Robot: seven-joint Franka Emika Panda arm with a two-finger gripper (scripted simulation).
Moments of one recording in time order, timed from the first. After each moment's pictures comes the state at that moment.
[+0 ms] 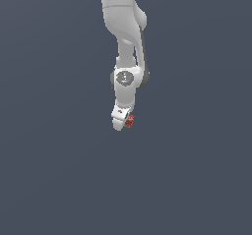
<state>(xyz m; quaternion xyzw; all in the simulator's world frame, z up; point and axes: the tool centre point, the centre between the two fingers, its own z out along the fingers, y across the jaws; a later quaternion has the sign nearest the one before) -0.093 -0.004 0.017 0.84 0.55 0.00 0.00</state>
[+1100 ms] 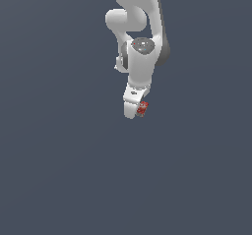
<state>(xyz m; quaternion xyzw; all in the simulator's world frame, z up) -0.073 0.050 0.149 0.84 0.55 0.00 0.00</state>
